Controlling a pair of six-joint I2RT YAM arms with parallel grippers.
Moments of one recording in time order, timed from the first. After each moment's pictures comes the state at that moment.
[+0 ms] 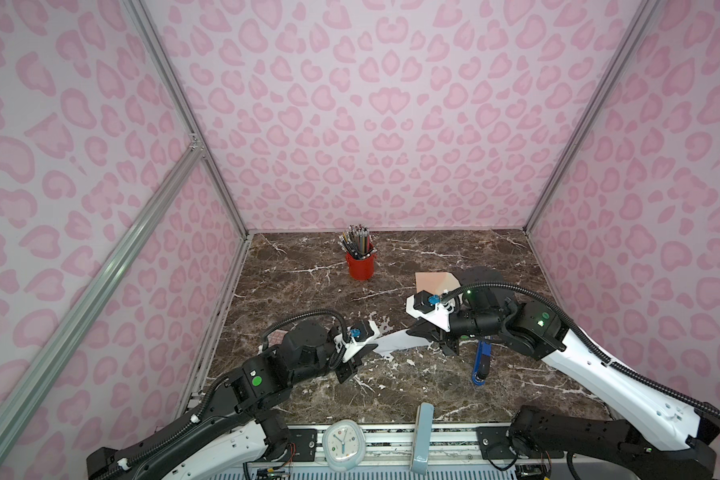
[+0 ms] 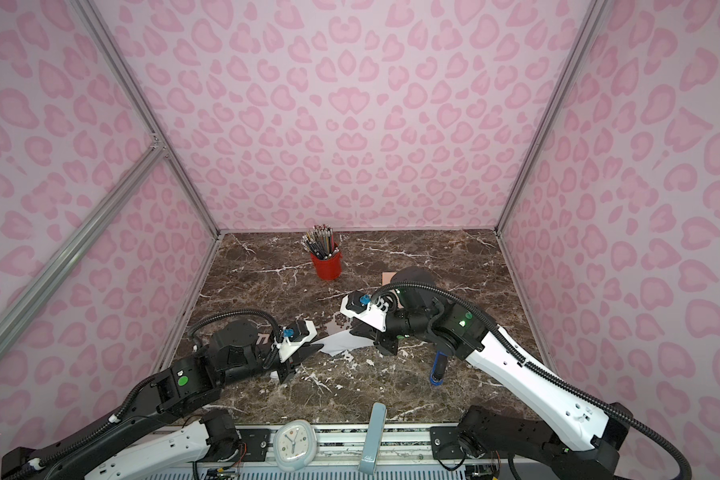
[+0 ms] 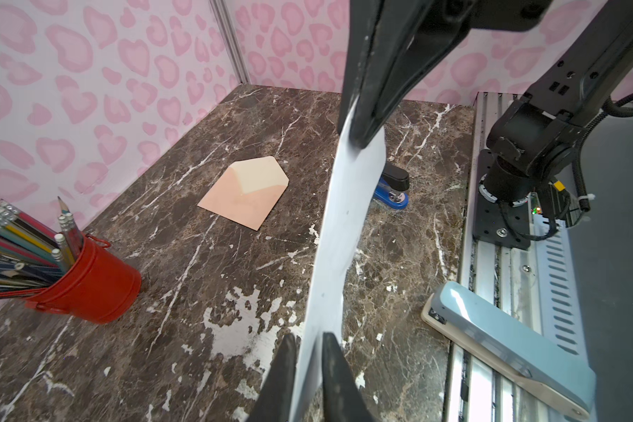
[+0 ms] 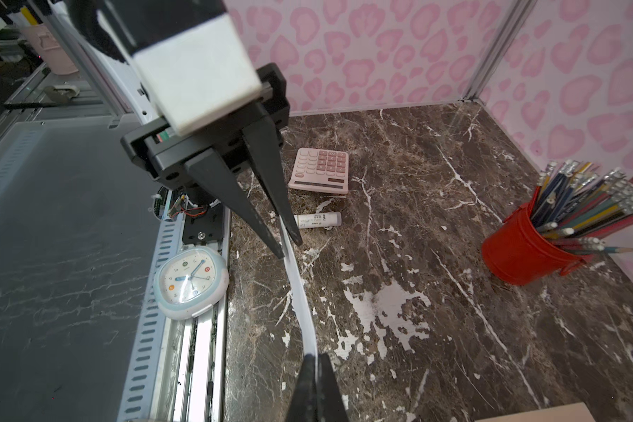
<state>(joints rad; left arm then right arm) -0.94 0.73 0.76 -0.45 0.11 0.21 0.80 1.11 1.21 -0.77 -0.48 -0.36</state>
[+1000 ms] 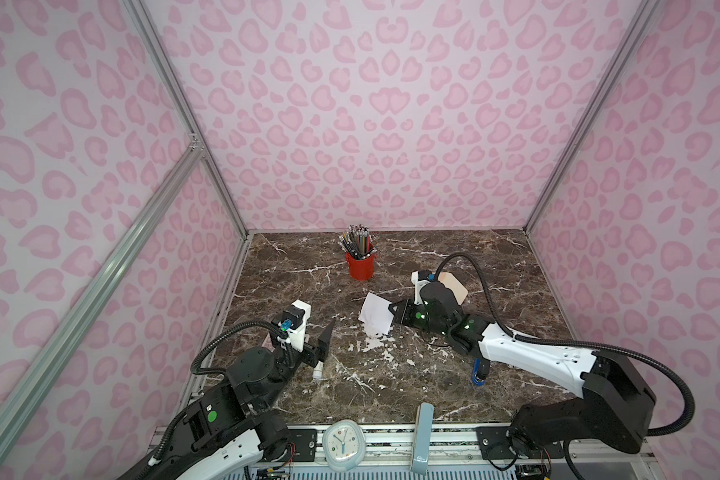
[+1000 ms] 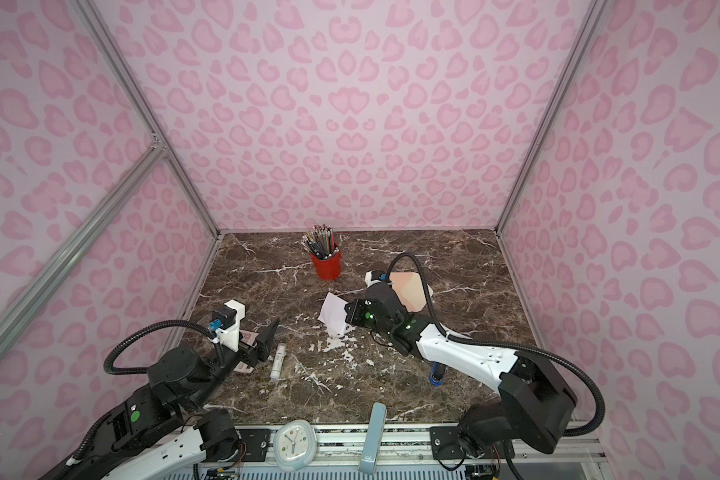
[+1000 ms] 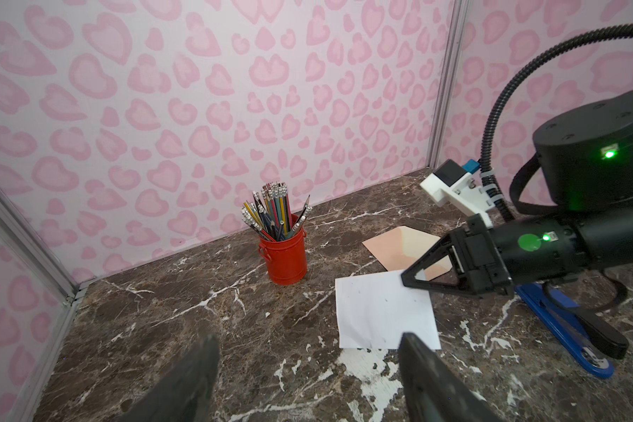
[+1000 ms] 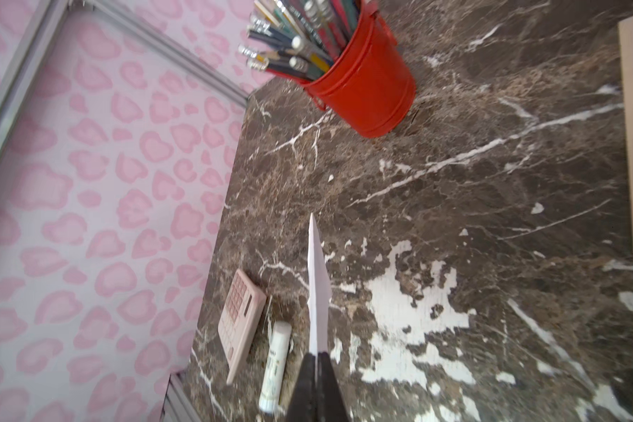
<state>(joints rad) -0.94 0.40 0.68 -0.39 -0.50 0.00 0.80 1.45 0.86 0.07 -0.02 0.99</state>
